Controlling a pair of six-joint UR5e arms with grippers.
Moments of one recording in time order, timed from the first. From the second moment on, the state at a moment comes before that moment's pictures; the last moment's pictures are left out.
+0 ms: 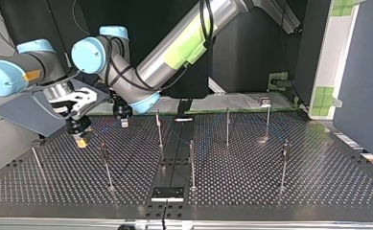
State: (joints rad) left arm -0.84 -2.32 -0.89 -3.15 -2.34 -1.94; right arm 1.80 -1.30 1.48 -0.06 1.20 1.71
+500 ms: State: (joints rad) left arm -0.80 -2.32 -0.89 -3.06 -2.29 -1.89; right arm 1.81 -1.31 1.45 -0.05 1.19 1.71
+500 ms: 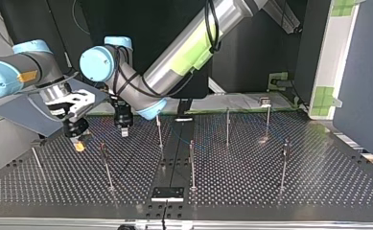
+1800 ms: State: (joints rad) left arm -0.75 -2.33 -0.89 -2.87 -2.23 -1.83; right arm 1.81 -1.30 1.39 -0.07 1.14 1.71
